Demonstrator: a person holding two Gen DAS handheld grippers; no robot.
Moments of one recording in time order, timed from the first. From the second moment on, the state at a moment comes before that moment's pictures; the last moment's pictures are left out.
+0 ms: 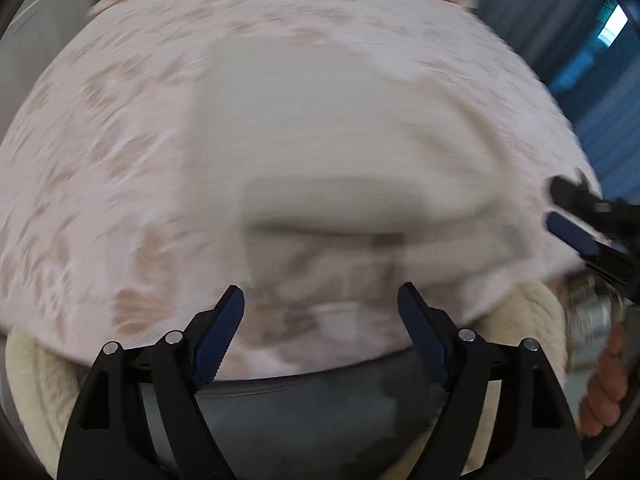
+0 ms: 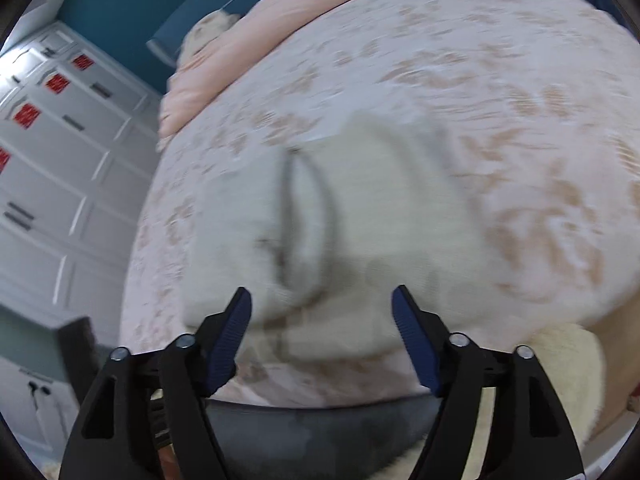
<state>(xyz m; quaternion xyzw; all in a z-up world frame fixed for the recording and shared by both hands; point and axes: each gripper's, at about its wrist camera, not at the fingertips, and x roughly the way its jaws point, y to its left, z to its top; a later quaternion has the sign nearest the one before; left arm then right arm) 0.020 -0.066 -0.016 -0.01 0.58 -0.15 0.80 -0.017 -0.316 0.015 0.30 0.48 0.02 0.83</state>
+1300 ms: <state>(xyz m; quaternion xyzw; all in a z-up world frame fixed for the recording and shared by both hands) 0.004 -0.080 0.009 0.02 0.55 -0.17 0.82 0.010 -0.374 -0.026 0.35 0.50 -0.03 0.80</state>
